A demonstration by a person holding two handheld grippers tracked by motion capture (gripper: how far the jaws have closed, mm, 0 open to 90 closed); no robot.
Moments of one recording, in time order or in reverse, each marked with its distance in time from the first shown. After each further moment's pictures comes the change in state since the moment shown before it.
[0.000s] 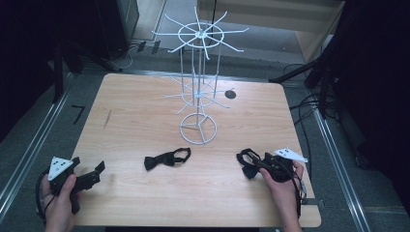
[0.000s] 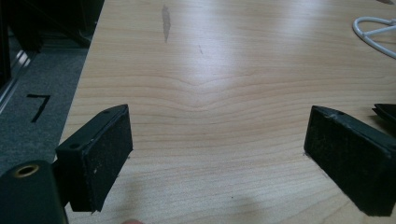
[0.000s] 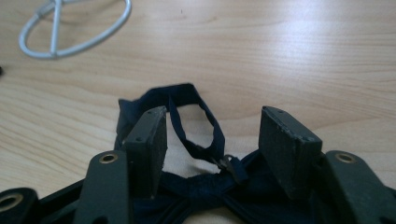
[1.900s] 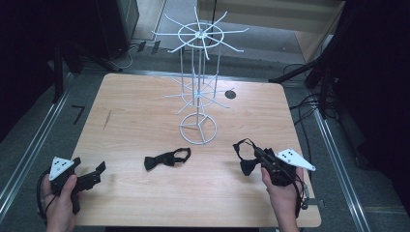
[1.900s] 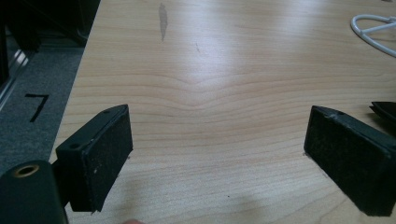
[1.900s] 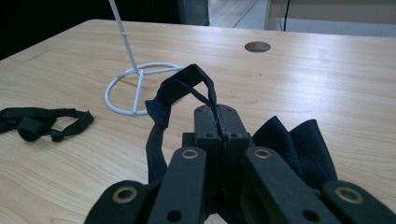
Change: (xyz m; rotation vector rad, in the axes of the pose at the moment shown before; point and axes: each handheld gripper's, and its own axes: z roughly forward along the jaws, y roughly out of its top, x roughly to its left) left arm -0.002 0.000 0.000 0.009 -0.004 0.008; right arm 0.040 0.027 -0.049 -0.223 0.084 -0.091
